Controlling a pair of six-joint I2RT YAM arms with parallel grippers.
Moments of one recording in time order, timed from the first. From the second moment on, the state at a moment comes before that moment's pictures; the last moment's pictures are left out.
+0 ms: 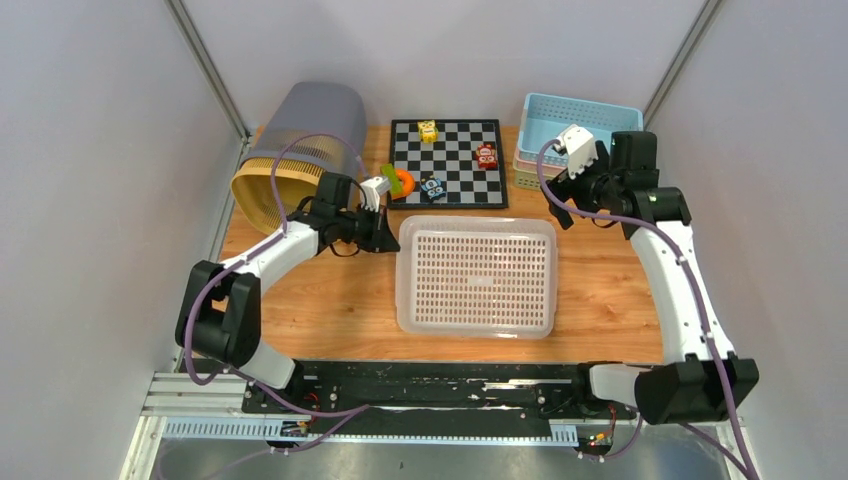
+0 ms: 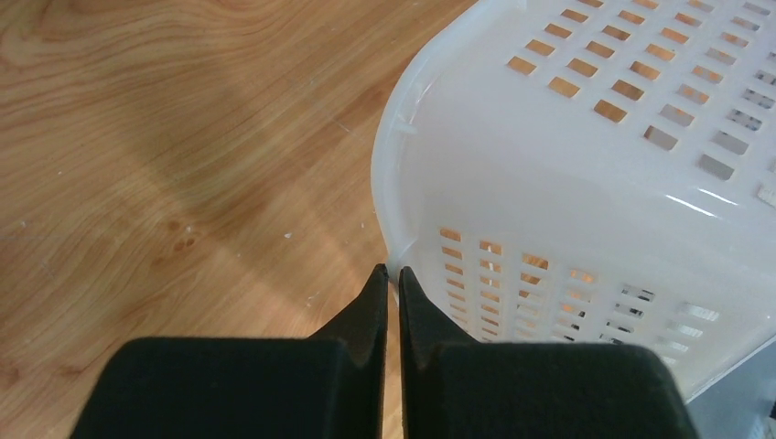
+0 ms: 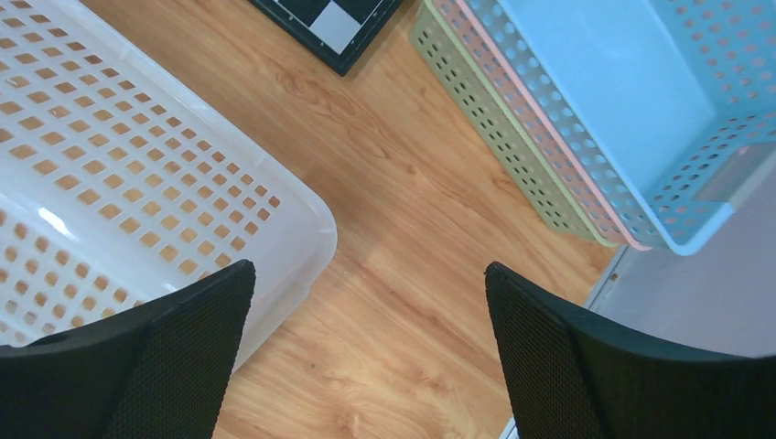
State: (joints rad) left arm -0.31 1.52 0.95 -0.24 0.66 -0.10; right arm 0.07 1.27 1.37 -0.83 -0.29 -0.57
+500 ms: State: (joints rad) left arm -0.31 1.57 0.90 -0.18 0.57 -0.16; right arm 0.07 1.16 1.26 -0.71 -0.29 -0.51
